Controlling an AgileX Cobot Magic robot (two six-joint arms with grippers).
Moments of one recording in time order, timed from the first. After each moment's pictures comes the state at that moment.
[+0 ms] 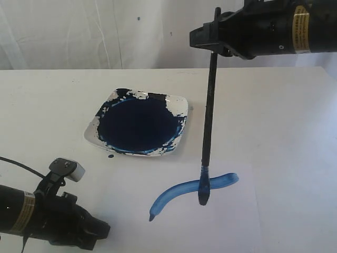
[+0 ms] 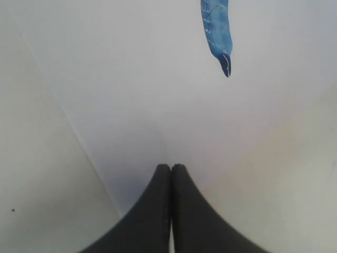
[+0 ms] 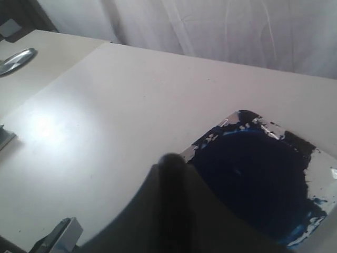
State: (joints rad) left arm -0.37 1.67 -0.40 1.36 -0.62 -1.26; right arm 0.38 1.45 -1.10 -1.74 -0.70 1.89
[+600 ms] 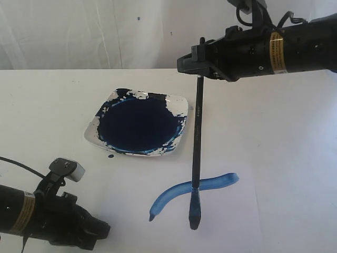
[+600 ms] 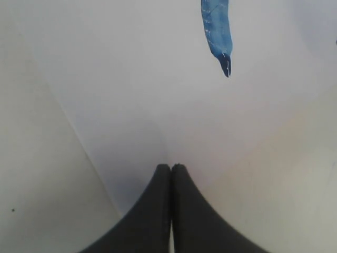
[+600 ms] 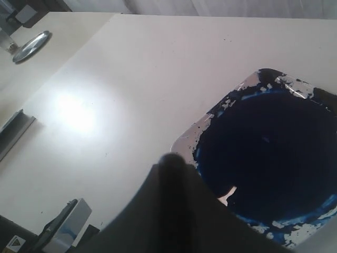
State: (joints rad) left arm -0.37 1.67 -0.40 1.36 -0.62 -1.26; right arm 0.38 1.57 -1.10 -1.70 -0.77 1.89
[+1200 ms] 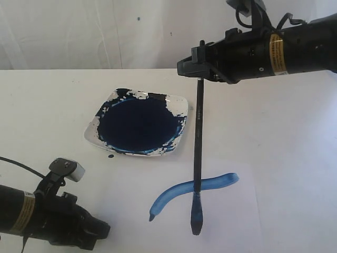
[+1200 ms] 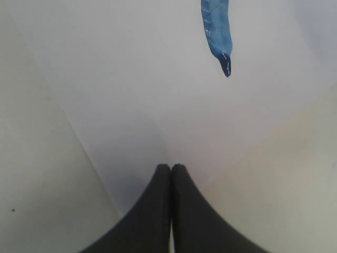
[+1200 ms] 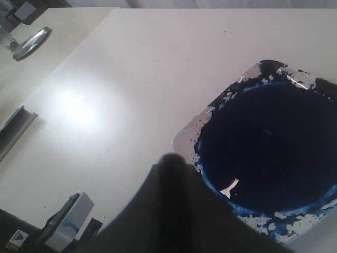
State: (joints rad) left arm -0.37 1.67 -0.40 1.36 -0.62 -1.26; right arm 0.38 1.57 -1.10 -1.73 -0.78 1.94
